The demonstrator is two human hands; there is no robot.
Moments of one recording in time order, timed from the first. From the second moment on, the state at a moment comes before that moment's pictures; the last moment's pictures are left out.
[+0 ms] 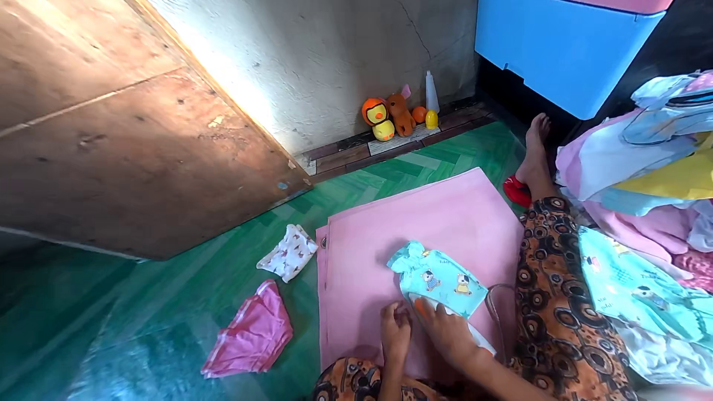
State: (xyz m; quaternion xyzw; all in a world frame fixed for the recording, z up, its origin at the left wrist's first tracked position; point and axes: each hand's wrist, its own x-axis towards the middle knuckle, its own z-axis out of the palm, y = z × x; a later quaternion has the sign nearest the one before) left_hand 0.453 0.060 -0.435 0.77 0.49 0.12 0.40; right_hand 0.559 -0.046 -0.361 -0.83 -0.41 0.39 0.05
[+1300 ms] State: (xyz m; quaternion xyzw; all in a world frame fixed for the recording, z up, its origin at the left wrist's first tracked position) left_hand 0.450 0.061 -0.431 0.77 0.49 0.10 0.40; right_hand 0.642 -0.071 -0.360 -0.88 -0.31 0.35 0.07
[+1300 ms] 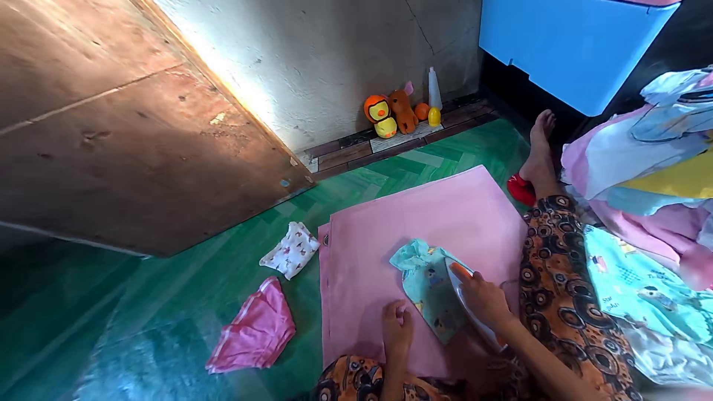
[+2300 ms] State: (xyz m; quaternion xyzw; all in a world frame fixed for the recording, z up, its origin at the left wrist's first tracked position) left_hand 0.452 0.060 -0.434 0.78 0.48 0.09 0.39; right_hand 0.653 -0.061 -0.366 -0.88 -0.33 0.34 0.08
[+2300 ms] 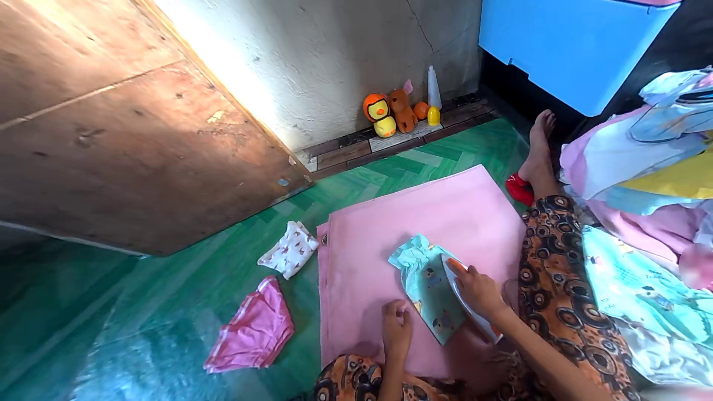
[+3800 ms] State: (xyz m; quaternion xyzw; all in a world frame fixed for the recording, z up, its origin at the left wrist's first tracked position) left_hand 0.450 0.058 -0.438 0.78 0.47 0.11 0.39; right_hand 0.609 -0.031 -0.363 -0.85 -0.38 0.37 0.06
